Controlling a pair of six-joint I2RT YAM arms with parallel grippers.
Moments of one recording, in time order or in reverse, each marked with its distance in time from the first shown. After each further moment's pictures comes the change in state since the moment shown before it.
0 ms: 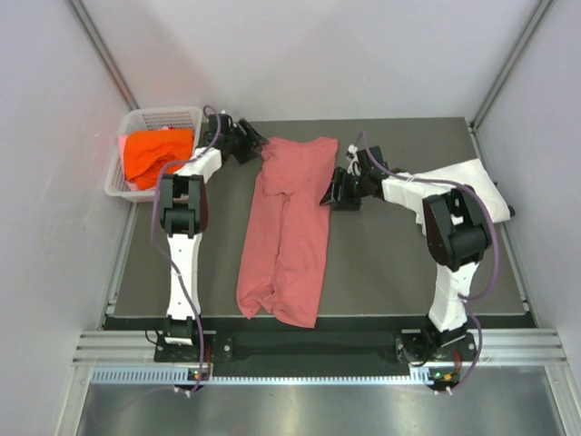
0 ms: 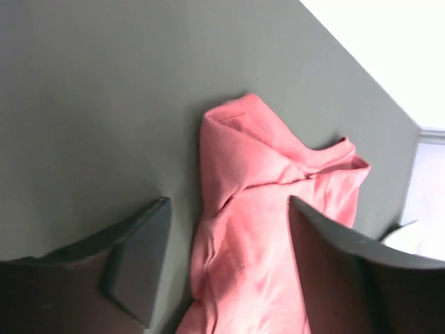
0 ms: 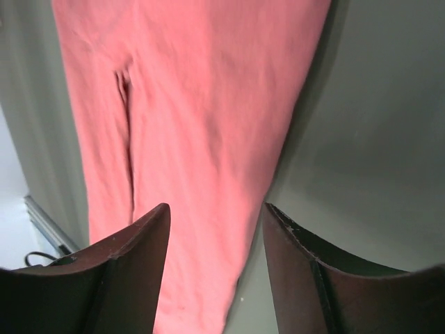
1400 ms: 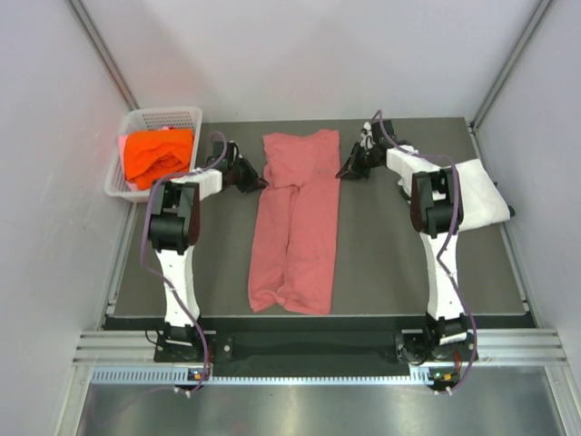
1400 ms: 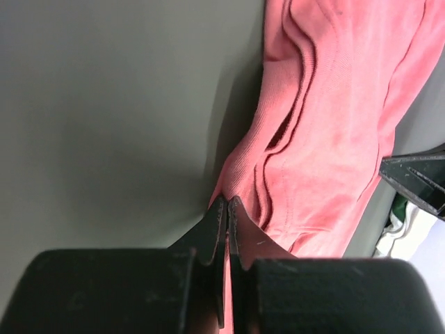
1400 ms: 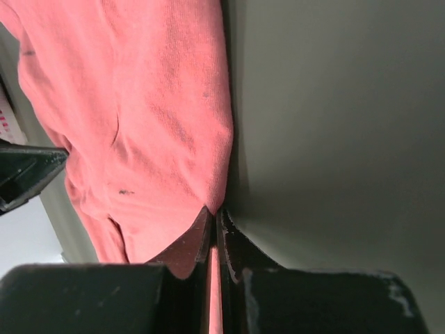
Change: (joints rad) left arm -0.058 -0.352 -0.602 0.036 0.002 0.025; right arm -0.170 0.473 0.632 -0.210 -0.101 0.000
